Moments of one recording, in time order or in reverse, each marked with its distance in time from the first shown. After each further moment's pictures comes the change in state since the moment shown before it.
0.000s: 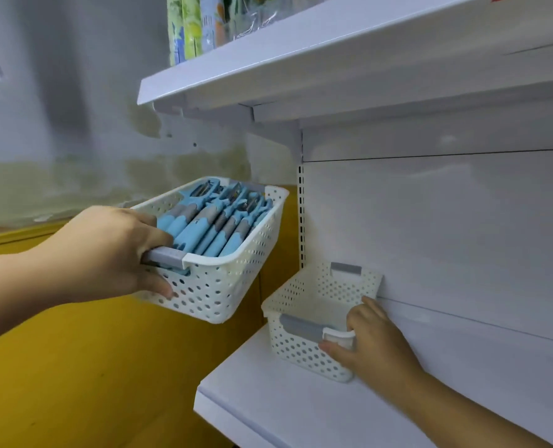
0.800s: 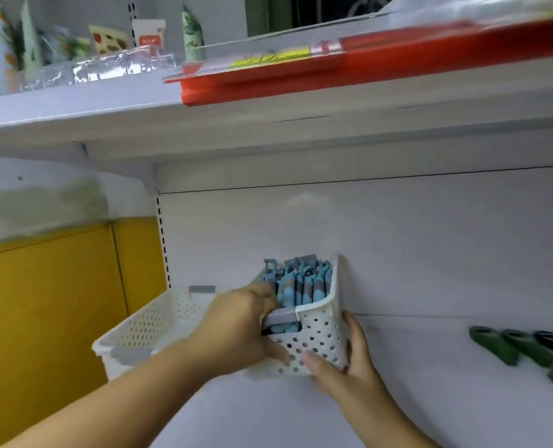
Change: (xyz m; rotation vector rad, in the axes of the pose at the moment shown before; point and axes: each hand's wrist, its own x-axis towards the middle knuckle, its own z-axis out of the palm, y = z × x) left_hand 0.118 0.258 0.043 -0.616 0.038 0.298; right_hand -0.136 0.035 -0.113 1.127 0.323 0.483
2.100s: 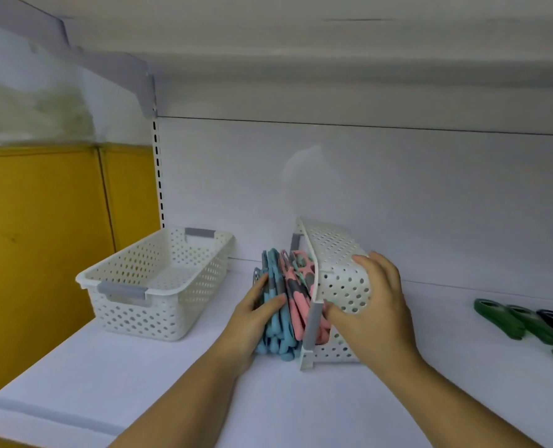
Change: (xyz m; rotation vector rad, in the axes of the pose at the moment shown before) left_hand -0.004 -0.038 0.152 -1.624 0.183 -0.590; right_hand 0.032 0.006 -0.010 -0.935 0.312 -0.289
